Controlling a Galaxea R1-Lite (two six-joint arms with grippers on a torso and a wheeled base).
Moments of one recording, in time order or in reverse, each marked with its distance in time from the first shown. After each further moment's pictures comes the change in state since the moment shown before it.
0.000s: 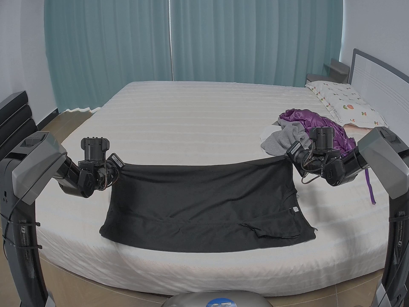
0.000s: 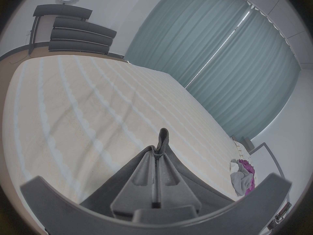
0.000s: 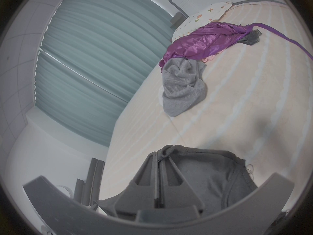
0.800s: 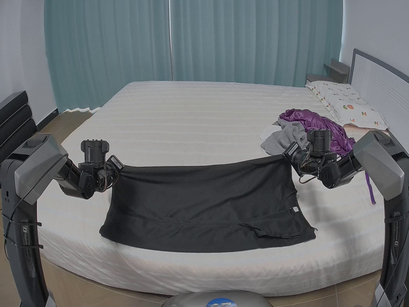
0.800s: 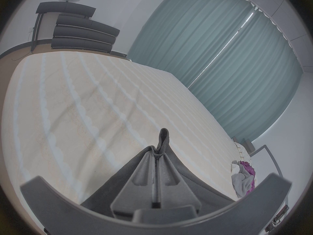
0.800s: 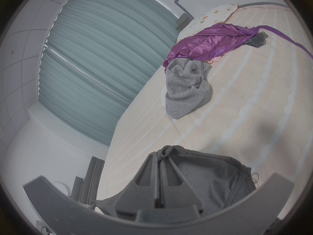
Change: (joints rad) left arm 0.010 0.020 0.000 -0.010 -0.004 -0.021; right arm -0.003 0.051 -0.032 -0.058 0.002 -0.033
